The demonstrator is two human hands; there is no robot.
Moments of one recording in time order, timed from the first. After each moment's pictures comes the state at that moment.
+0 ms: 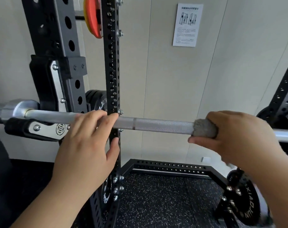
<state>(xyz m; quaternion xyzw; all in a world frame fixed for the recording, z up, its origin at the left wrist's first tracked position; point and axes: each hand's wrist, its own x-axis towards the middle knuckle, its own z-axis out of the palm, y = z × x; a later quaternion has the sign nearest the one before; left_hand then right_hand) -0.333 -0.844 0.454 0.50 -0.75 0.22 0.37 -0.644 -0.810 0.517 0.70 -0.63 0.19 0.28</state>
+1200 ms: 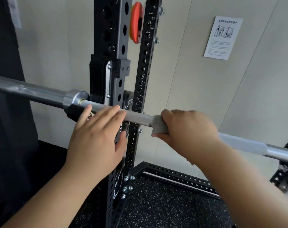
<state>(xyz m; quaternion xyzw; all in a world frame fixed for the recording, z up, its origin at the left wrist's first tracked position) -0.275 -0.836 0.454 0.56 -0.72 0.23 0.34 -0.499 -0.855 0.530 0.79 -0.53 0.06 0.30</state>
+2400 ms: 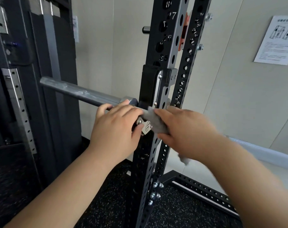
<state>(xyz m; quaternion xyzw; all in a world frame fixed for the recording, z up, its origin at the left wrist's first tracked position) -0.207 -0.838 0.471 0.63 -0.65 0.25 0.33 -0.406 -0.886 0.528 0.88 -0.39 0.09 0.23</state>
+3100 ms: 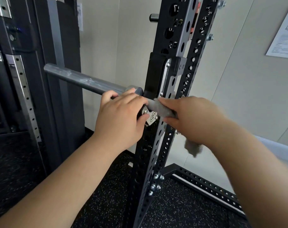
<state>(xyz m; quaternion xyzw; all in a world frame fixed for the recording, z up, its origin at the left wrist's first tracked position) -0.203 -0.844 0.467 0.62 -0.65 0.28 0.35 -0.399 -0.902 0.533 0.88 -0.41 0.12 0.21</state>
